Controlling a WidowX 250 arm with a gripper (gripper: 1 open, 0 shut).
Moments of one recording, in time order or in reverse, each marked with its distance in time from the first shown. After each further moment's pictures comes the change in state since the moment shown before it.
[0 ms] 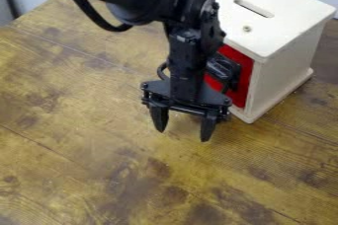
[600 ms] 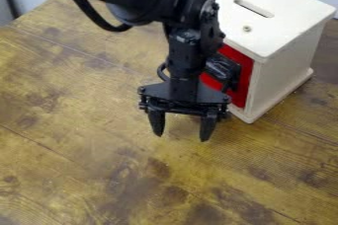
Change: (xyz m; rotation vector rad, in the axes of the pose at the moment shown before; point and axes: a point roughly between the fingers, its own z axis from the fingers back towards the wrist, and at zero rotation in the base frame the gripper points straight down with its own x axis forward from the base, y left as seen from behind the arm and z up) arm -0.001 0.006 0.000 0.022 0.010 0.177
